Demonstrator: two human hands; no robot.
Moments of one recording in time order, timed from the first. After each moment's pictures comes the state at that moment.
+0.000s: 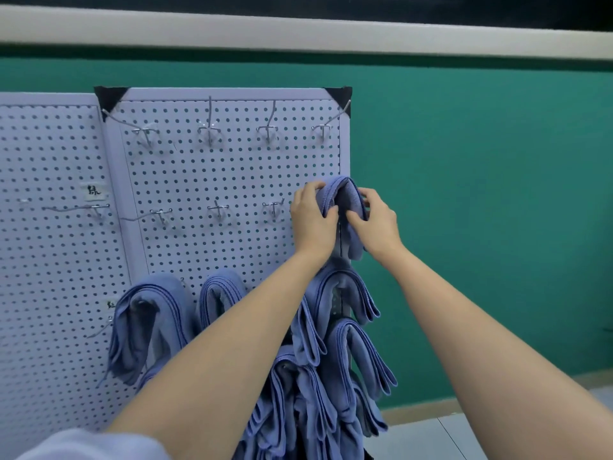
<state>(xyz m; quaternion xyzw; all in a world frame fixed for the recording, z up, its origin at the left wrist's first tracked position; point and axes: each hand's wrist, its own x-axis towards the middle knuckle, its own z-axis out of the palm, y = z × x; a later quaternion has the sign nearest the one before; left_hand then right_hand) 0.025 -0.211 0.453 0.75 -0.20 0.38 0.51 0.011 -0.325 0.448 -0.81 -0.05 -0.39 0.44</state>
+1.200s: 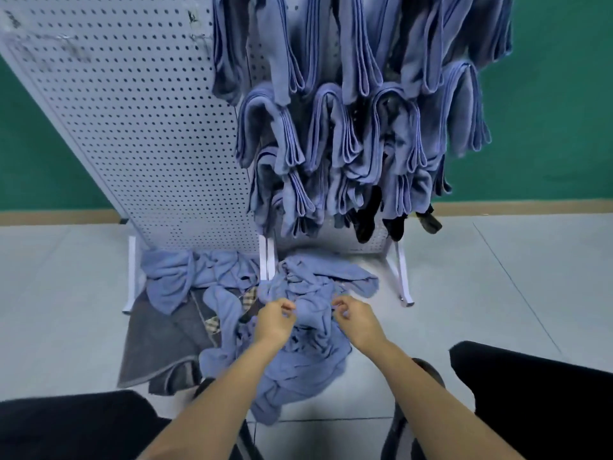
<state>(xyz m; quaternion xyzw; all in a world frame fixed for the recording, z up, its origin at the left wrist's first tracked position) -0.208 0.044 -0.032 0.90 0.10 -0.12 0.41 -0.218 -0.135 -0.028 -0.92 0.04 0.12 0.38</state>
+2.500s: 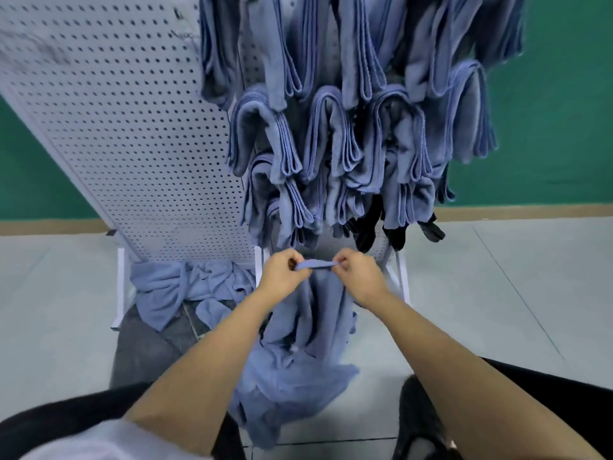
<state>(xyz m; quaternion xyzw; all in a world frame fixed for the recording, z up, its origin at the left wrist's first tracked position) -0.124 0.035 0.027 0.87 -0.03 -0.05 0.49 -0.135 -0.137 0.029 -0.94 0.00 0.01 0.33</state>
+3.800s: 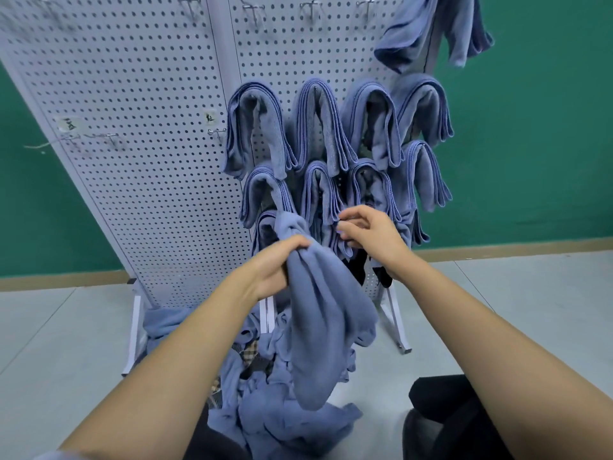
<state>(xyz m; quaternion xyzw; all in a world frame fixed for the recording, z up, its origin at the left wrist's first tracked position) -0.167 0.034 0.203 0.61 -0.01 -0.26 0.74 -0.159 -0.155 0.206 -0.80 -0.05 -0.07 0.59</state>
